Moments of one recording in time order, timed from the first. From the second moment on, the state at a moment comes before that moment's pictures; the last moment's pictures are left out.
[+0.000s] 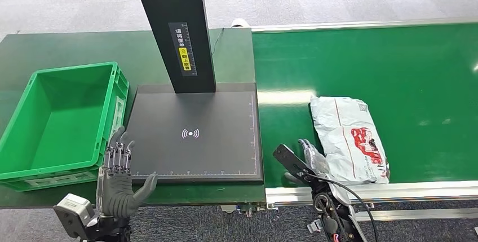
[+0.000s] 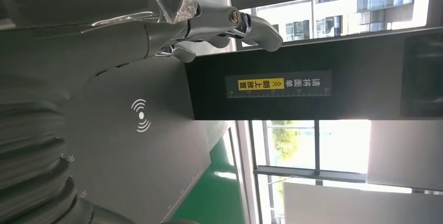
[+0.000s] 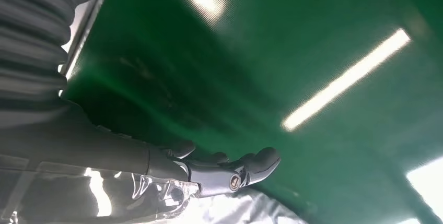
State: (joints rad) left arm 0.13 -0.15 -0.03 -1.58 -0.10 -0.13 -0.45; right arm -0.27 0.07 0.07 -0.83 0.92 0.04 0.02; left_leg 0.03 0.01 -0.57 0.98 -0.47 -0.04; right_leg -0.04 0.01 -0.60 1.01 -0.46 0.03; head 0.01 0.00
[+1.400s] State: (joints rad) left arm 0.15 -0.17 -0.03 -1.59 -0.12 -0.14 -0.46; right arm -0.34 0.08 -0.03 -1.23 1.07 -0.14 0.00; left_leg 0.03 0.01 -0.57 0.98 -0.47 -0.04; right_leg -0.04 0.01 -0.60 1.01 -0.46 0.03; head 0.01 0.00
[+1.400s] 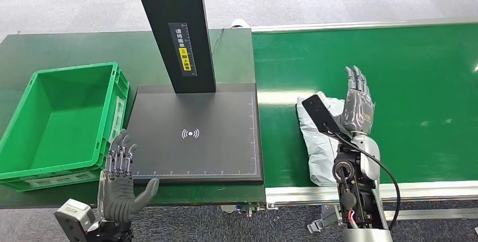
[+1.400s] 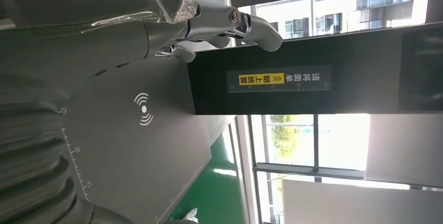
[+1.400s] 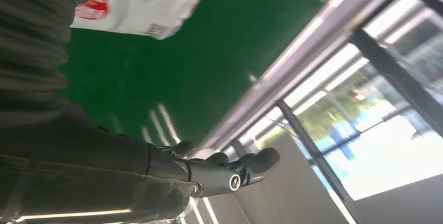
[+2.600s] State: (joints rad) left arm 0.13 -0.16 -0.03 -1.53 -0.11 -0.11 -0.45; right arm -0.49 0.01 0.21 -0.65 1.05 0.22 0.06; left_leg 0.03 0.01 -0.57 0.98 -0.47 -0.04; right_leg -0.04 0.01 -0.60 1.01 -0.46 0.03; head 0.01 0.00
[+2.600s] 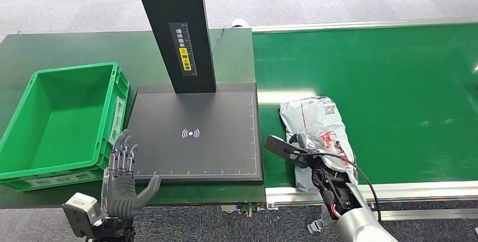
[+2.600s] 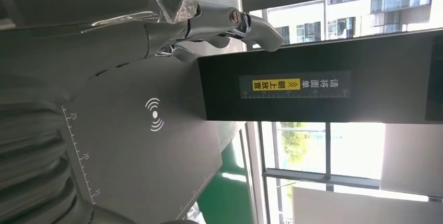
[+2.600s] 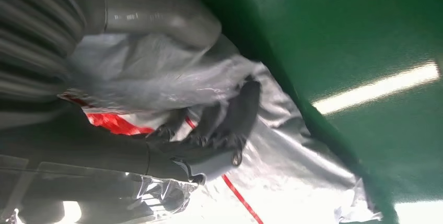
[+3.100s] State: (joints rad) left arm 0.13 -0.16 -0.03 -1.53 -0.11 -0.11 -0.45; right arm -0.51 0.01 0.24 -0.60 1.03 0.23 0.06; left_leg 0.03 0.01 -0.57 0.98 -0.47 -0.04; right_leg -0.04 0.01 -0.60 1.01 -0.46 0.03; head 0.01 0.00
